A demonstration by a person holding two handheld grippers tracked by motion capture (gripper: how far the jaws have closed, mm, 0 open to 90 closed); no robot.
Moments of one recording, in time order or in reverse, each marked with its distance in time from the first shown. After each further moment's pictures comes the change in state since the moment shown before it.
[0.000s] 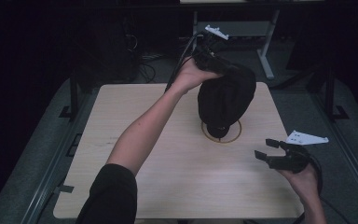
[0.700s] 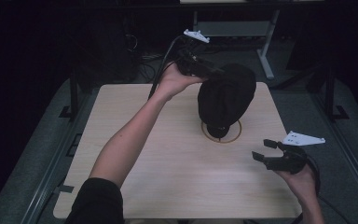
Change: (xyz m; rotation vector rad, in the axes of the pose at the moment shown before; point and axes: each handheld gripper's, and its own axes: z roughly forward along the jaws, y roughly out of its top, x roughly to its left) left arm -0.001 -0.029 -0.042 -0.040 0.038 -0.036; right arm 0.008 0.002 0.004 0.010 0.003 -0.008
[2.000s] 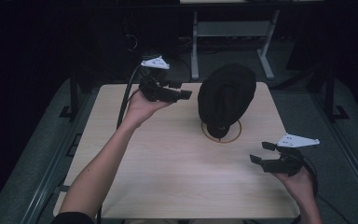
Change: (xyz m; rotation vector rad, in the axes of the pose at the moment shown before) left arm -0.001 -0.093 -0.064 -0.054 0.061 -0.056; right arm 0.007 -0.002 0.006 0.051 -0.022 -0.016
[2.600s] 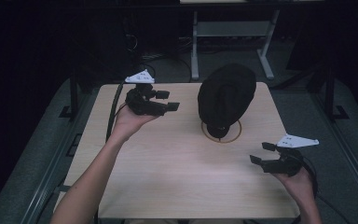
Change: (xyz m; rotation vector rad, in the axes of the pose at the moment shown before) left arm -0.005 -0.039 -0.026 -0.016 0.035 -0.010; right arm -0.001 -0.002 0.001 0.007 -0.004 0.004
